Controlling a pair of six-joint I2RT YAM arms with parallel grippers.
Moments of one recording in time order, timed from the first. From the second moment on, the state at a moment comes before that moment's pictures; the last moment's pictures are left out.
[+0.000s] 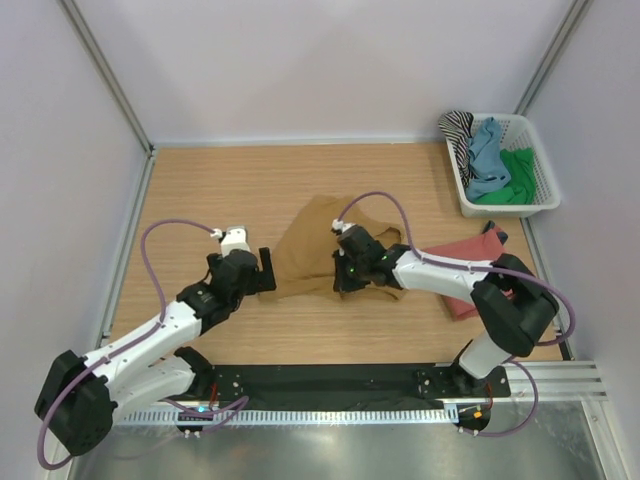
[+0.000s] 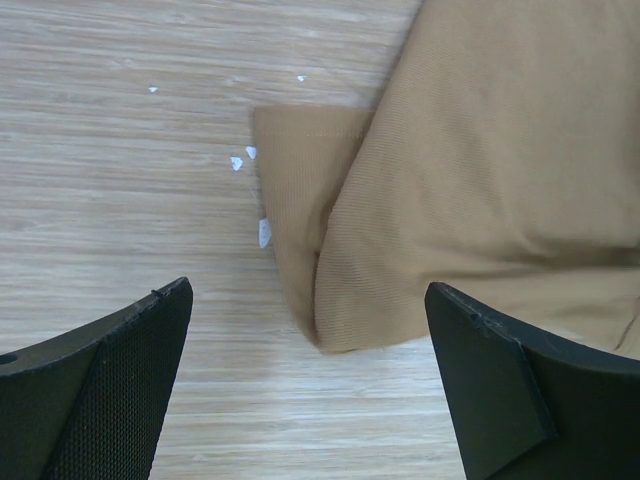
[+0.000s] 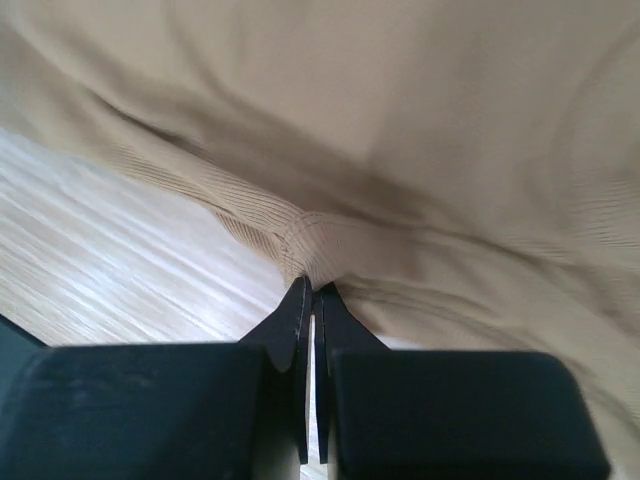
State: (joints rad) left arm -0.65 0.95 0.50 -0.27 -0.46 -0.56; right arm 0.84 1.60 0.88 -0.24 -0.05 0.53
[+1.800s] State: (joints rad) left arm -0.45 1.26 0.48 -0.12 0.05 -1.27; right arm 0.27 1.45 0.85 -0.26 -0.12 0.52
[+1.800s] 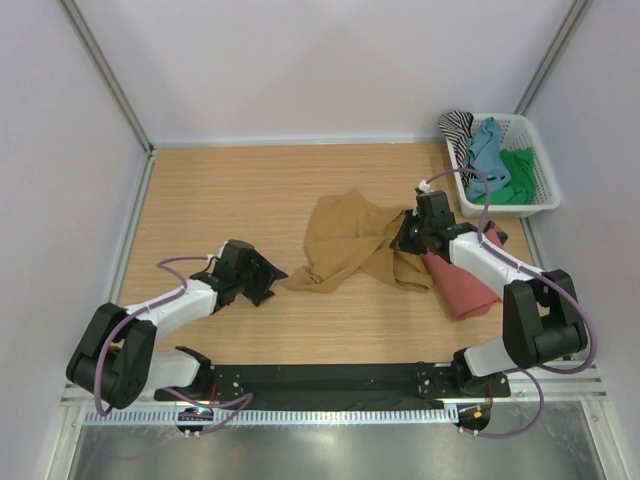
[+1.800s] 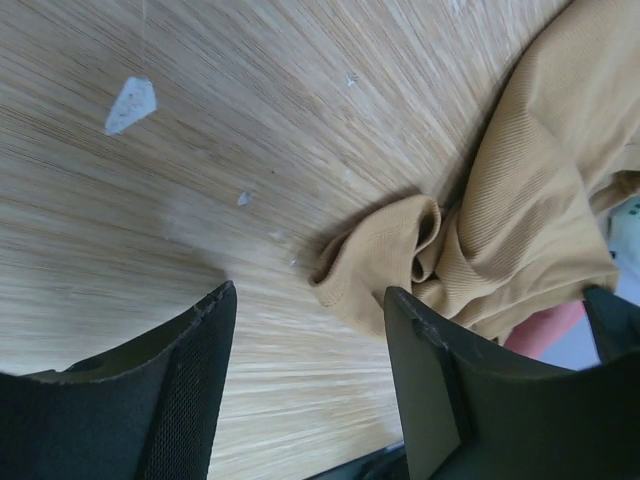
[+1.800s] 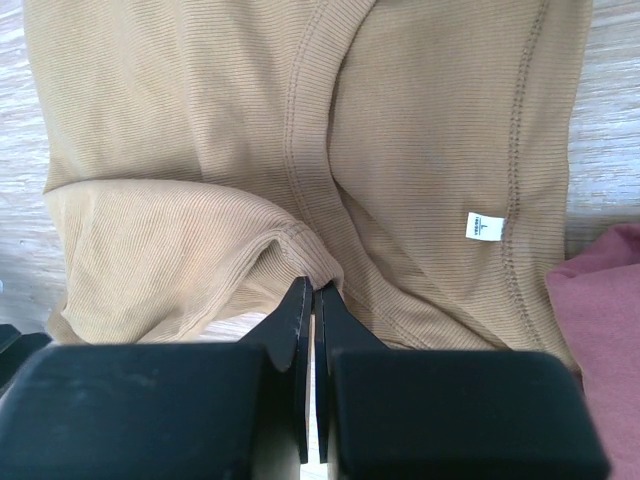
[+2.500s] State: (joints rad) left arm -0.53 1.51 0.51 0.15 0.08 -1.46; right arm 0.27 1.42 0.84 -0.24 -0.13 0.53
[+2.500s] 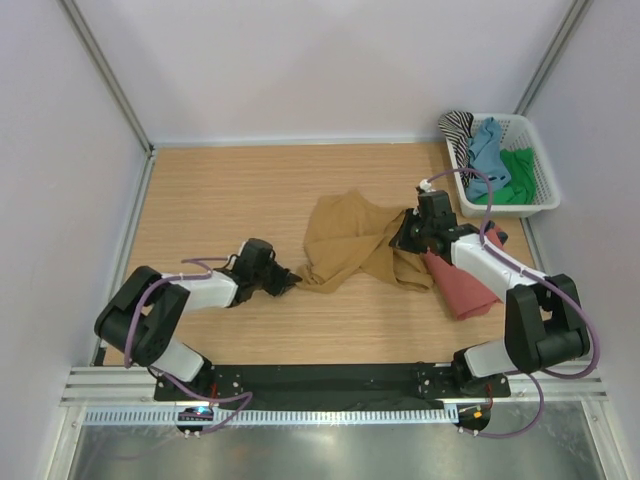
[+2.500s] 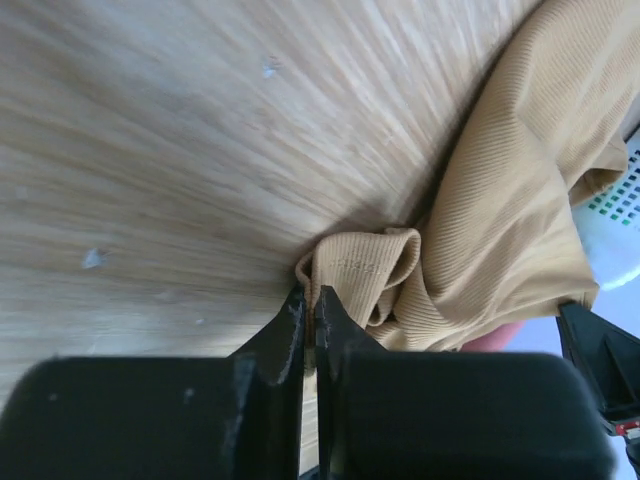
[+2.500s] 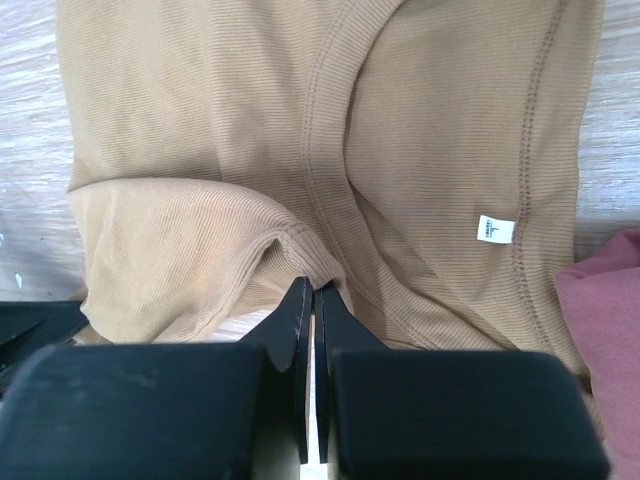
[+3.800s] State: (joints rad) left arm -0.28 0.62 1.22 -0.48 -0.34 -0.94; right arm 0.53 0.95 1.41 -0.39 -0.33 0.34
